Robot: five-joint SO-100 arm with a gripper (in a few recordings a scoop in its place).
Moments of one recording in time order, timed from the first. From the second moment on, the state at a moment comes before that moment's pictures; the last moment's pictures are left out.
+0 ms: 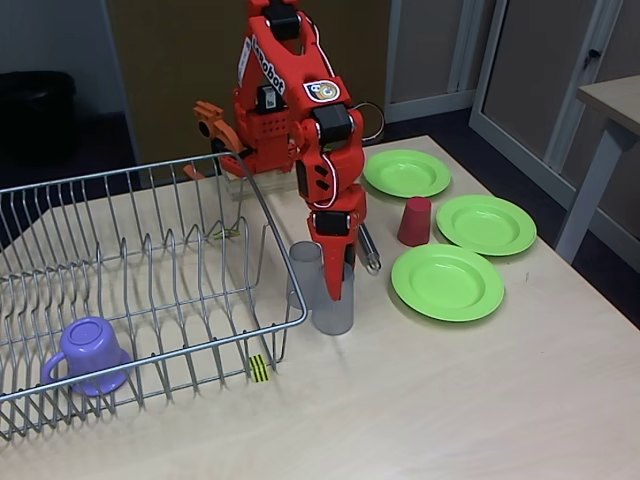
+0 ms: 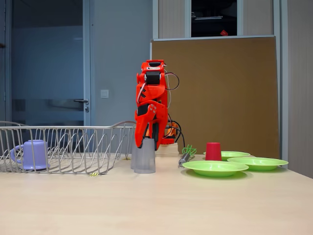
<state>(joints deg) -7.5 76.5 98.6 50.9 37.7</state>
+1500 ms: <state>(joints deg) 29.0 60.8 50.0 89.7 -26.1</state>
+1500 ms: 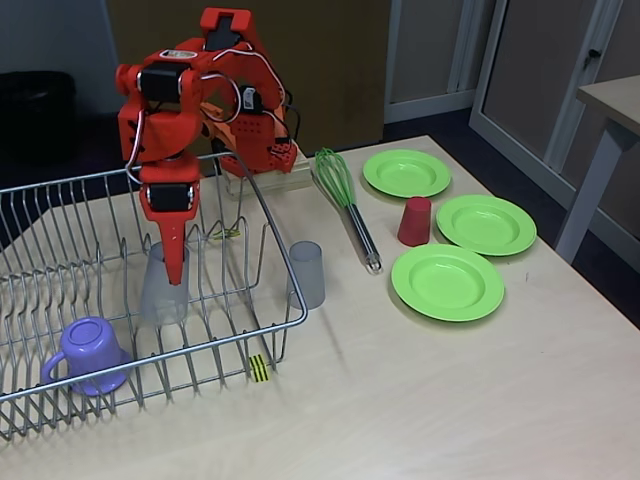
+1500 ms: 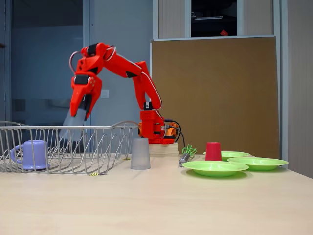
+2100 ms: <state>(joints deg) 32.3 41.2 35.4 90.3 -31.7</state>
